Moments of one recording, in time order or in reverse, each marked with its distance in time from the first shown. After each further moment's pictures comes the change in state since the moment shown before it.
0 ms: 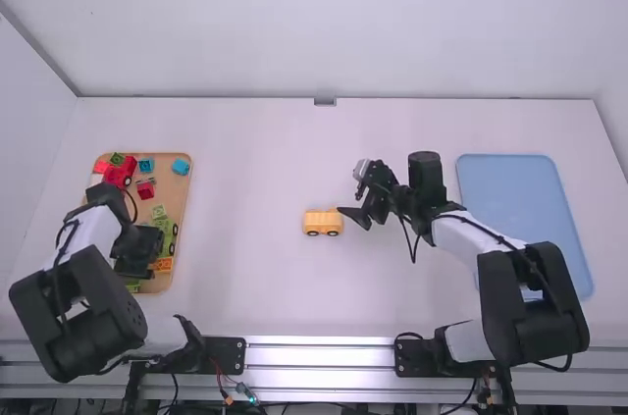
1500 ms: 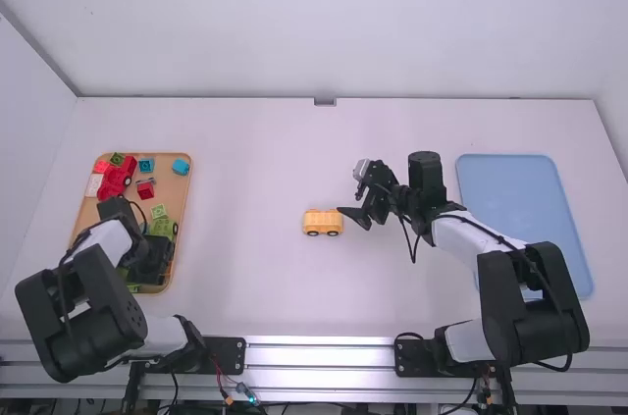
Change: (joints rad) left arm 0.000 0.000 -0.153 0.195 0.046 -0.012; right arm 0.000 0.000 0.000 -0.001 0.000 0.001
